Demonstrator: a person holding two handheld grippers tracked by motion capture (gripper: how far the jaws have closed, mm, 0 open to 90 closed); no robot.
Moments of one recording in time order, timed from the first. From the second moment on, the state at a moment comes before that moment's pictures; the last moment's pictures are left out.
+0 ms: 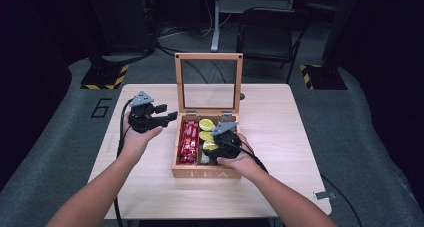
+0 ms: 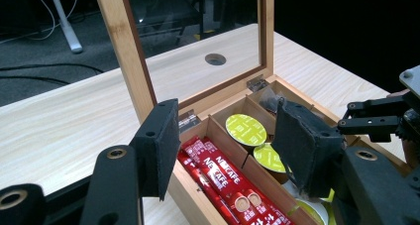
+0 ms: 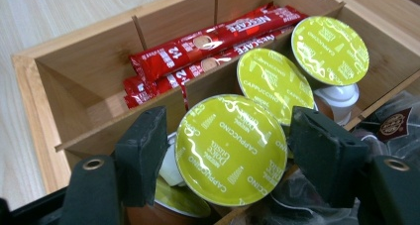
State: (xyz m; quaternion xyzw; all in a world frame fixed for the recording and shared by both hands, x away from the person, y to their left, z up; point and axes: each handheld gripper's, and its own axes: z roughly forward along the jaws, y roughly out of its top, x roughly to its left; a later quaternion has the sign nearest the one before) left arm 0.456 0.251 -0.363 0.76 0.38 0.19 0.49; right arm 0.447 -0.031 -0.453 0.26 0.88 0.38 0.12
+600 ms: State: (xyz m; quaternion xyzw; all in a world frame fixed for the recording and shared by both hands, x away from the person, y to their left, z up) left arm 0.456 0.247 -0.363 0.76 0.38 0.19 0.49; right arm 0.443 -0.029 -0.447 0.26 0.87 0.39 0.13
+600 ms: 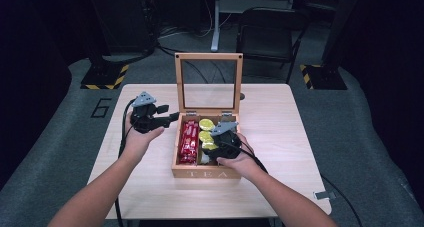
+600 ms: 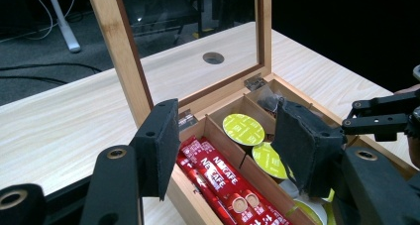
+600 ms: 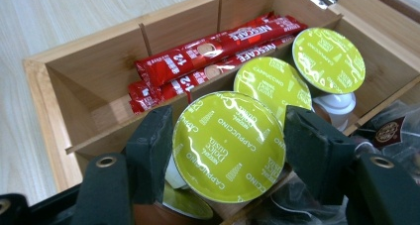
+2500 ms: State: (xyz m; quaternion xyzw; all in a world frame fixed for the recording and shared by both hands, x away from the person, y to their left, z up) left arm 0.458 0.243 -0.361 0.77 0.37 0.19 0.48; right arm 0.472 -0.150 -0.402 0.38 0.81 0.39 0.22
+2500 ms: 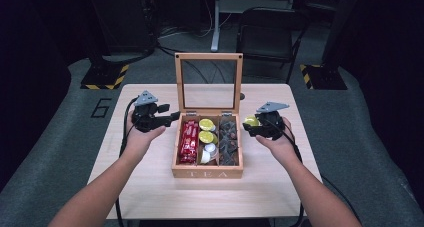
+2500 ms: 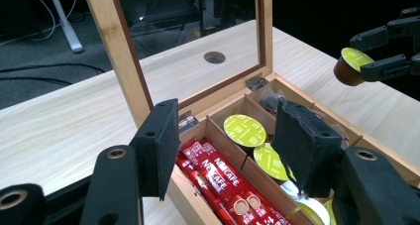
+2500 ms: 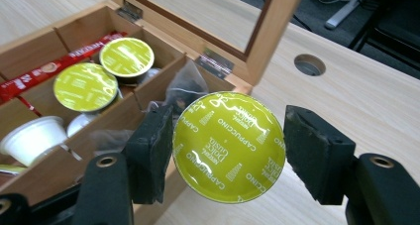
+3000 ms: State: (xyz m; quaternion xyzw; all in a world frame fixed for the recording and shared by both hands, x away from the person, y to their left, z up) left arm 0.458 0.242 -0.363 0.77 0.38 0.19 0.48; right arm 0.475 -0.179 -0.416 0.42 0.80 0.37 0.23
